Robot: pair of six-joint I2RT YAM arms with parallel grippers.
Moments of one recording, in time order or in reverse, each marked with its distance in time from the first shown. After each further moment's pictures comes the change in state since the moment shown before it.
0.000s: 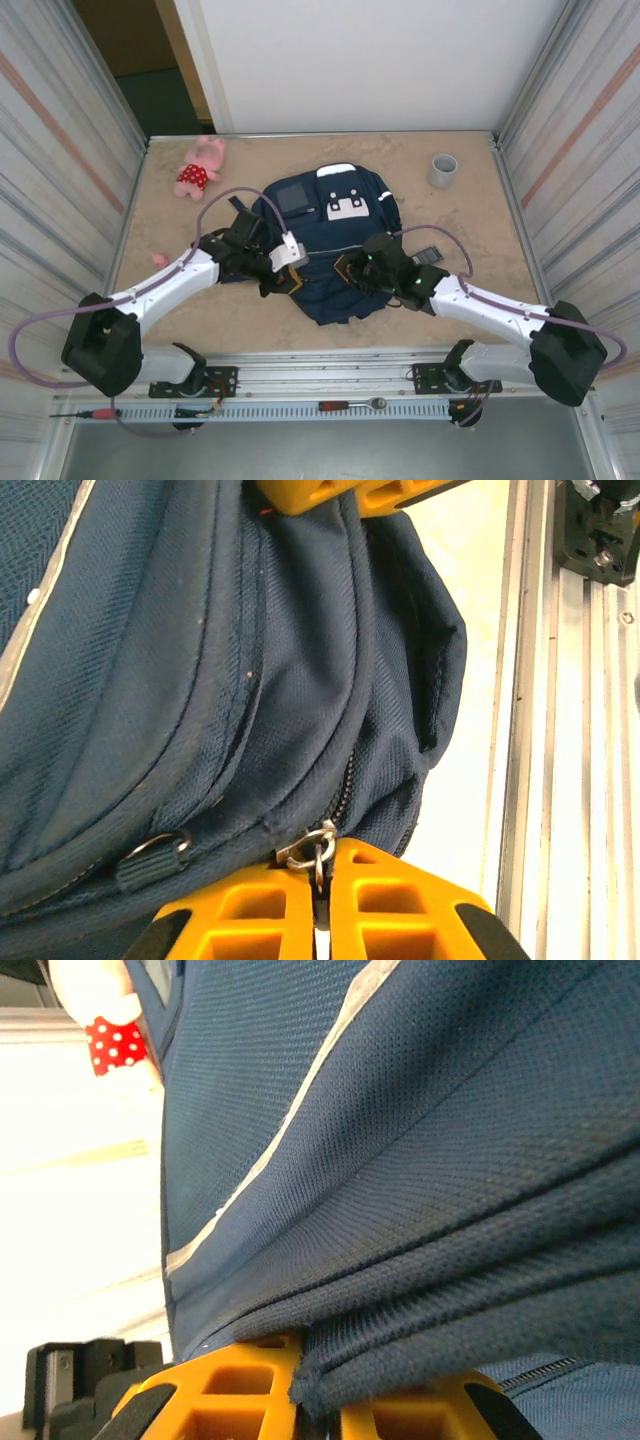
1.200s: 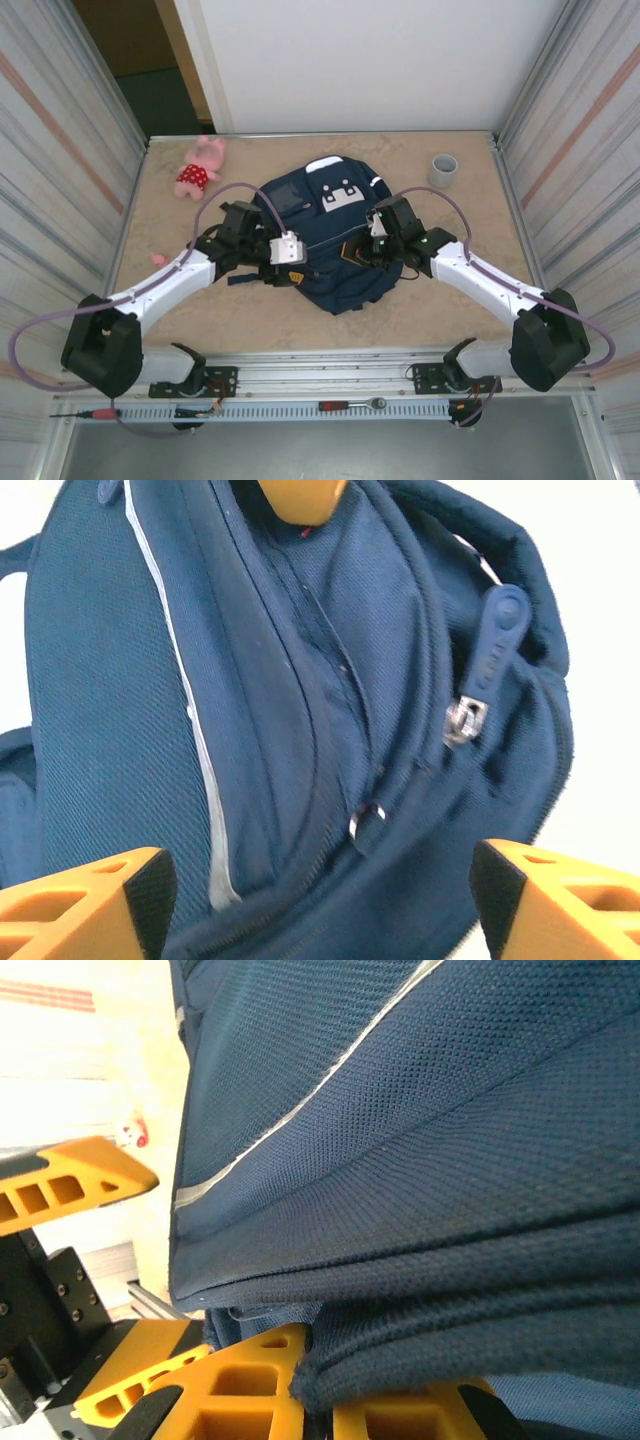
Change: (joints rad) left arm 0.063 0.008 -0.029 0.278 -0.063 0.446; right arm -0.237 0.123 0.248 -0.307 -0.376 -0.576
